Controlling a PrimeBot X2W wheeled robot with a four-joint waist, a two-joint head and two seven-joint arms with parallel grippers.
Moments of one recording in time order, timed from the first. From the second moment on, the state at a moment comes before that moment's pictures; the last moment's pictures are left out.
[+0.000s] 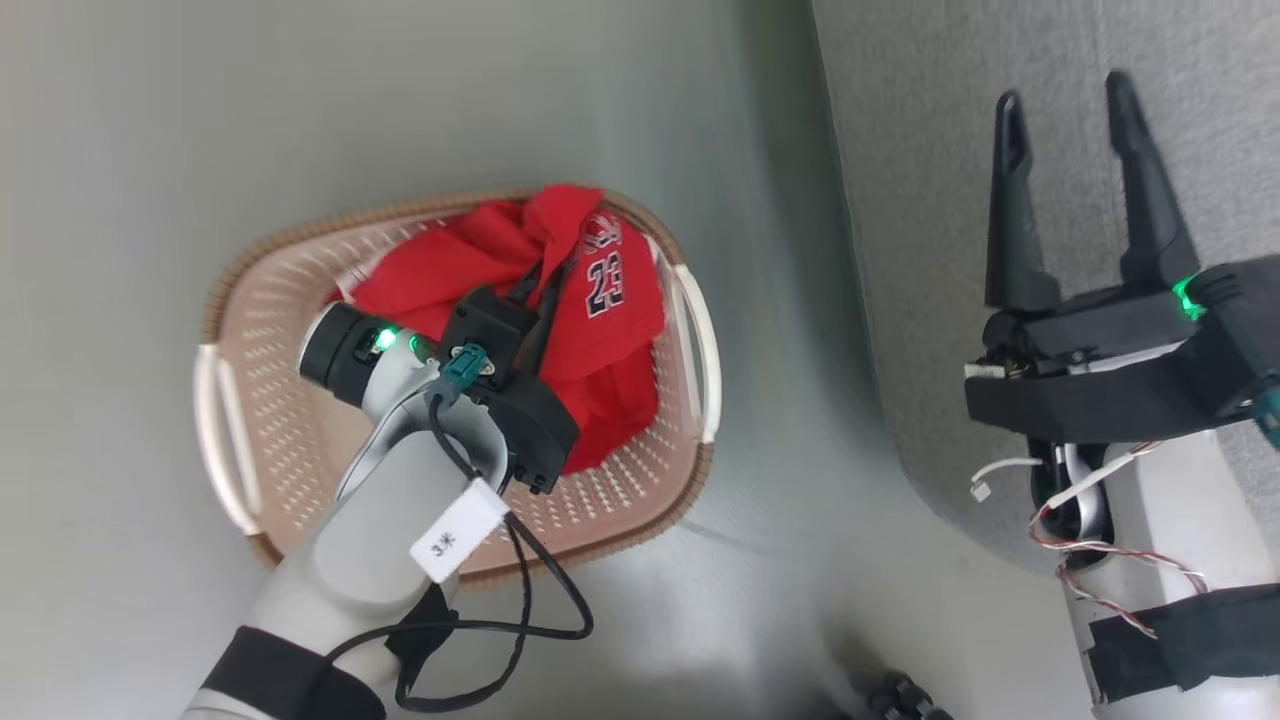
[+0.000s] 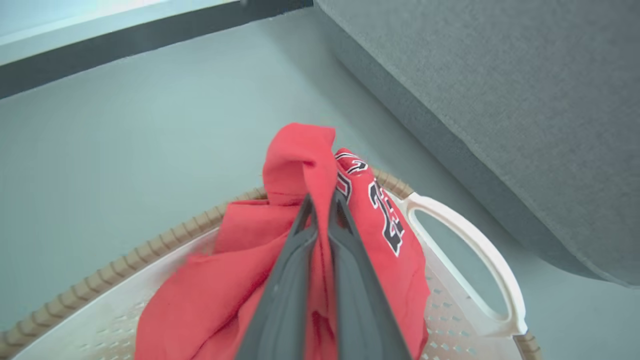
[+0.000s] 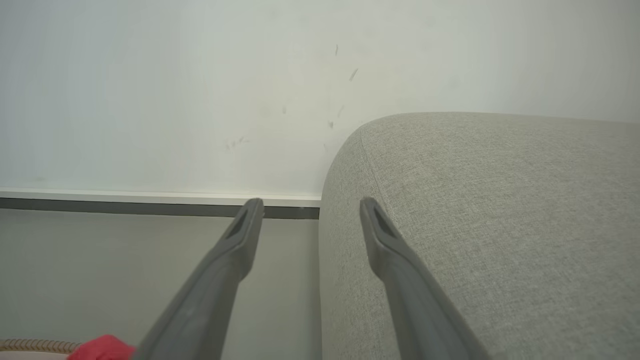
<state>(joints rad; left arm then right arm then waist) -0.81 0.05 -0.60 0.84 -0.27 -0.01 -0.25 -0.53 -0.08 0.14 0.03 0.11 0.02 -0.26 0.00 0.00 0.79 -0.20</state>
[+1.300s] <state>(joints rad) -0.65 0.12 -0.48 0.49 -0.33 -0.08 -0.25 -0.38 -0.08 0.19 0.30 0.12 0.08 -0.26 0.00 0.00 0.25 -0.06</state>
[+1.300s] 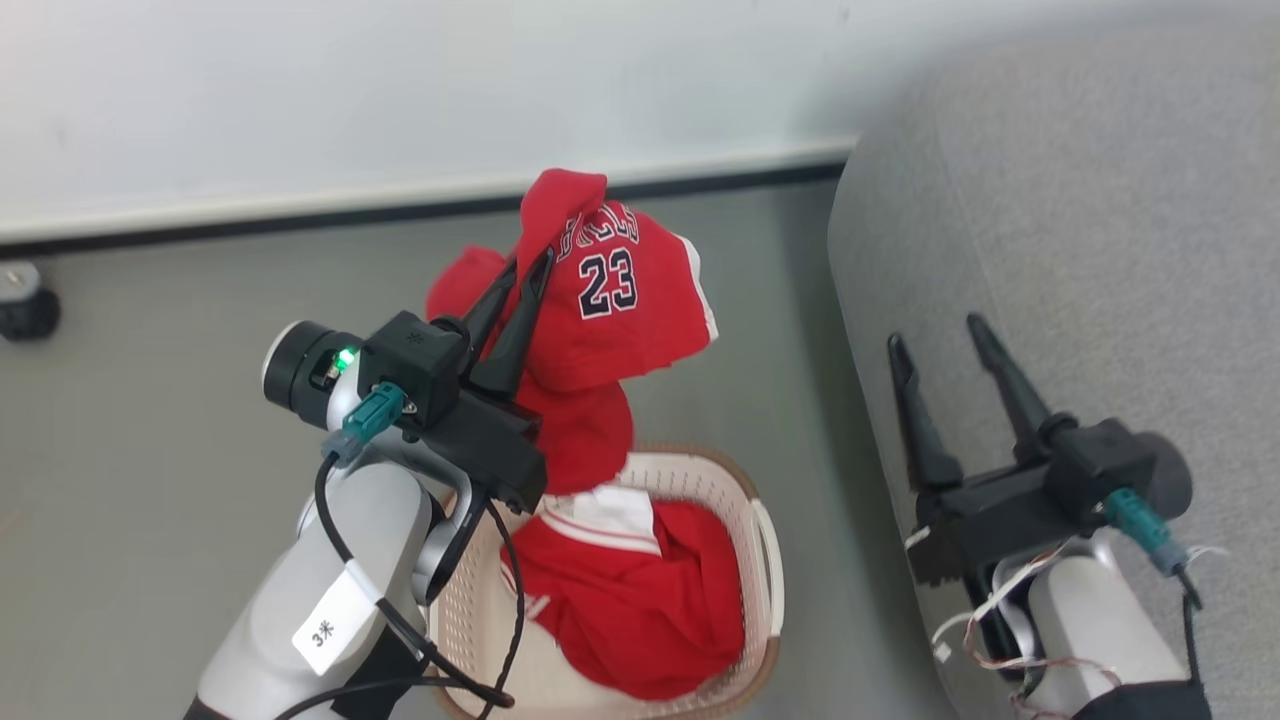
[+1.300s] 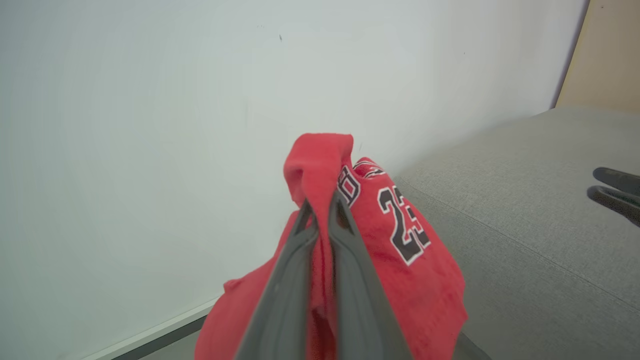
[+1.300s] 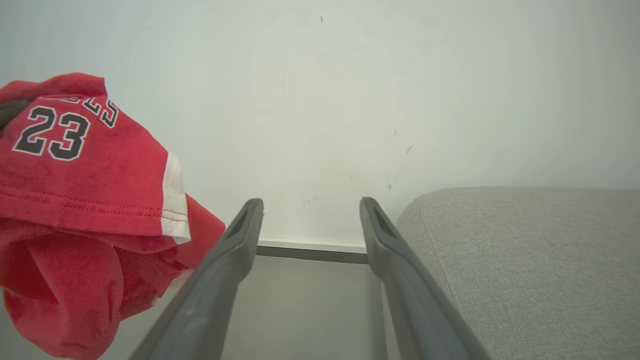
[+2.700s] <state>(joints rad) -0.57 0.06 -0.56 0.36 -0.39 -0.07 -0.13 -0.41 -0.06 0.69 0.50 0.26 0.12 -0.26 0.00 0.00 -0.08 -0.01</state>
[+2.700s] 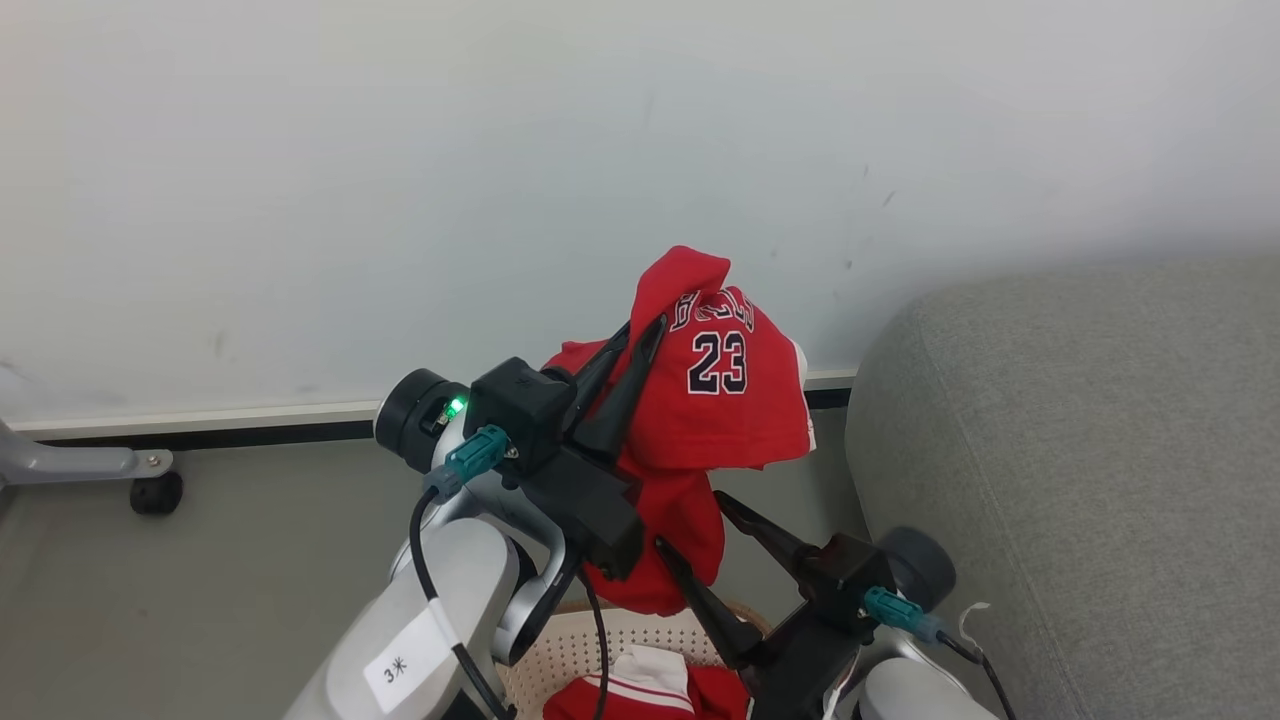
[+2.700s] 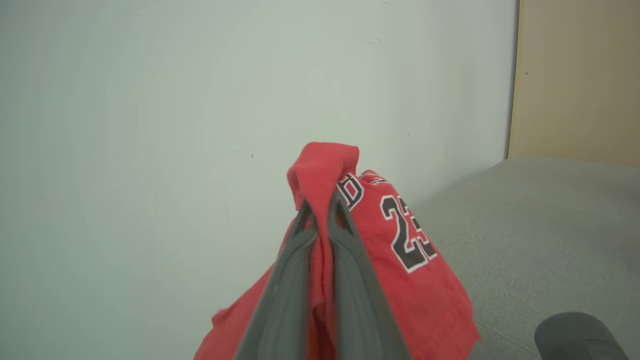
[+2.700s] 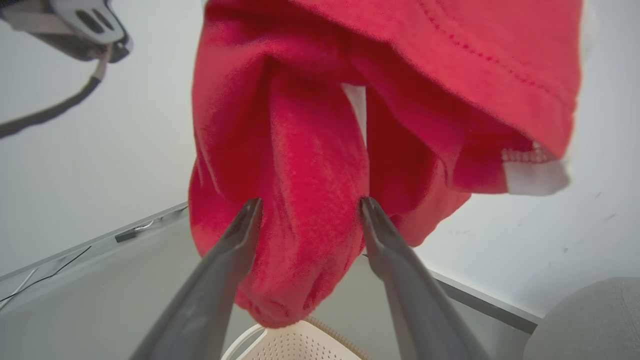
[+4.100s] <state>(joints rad) -0.33 0.12 -0.50 0.34 -0.48 0.00 -0.15 -0.52 -0.25 0.60 0.41 0.36 0.08 -0.26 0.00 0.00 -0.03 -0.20</state>
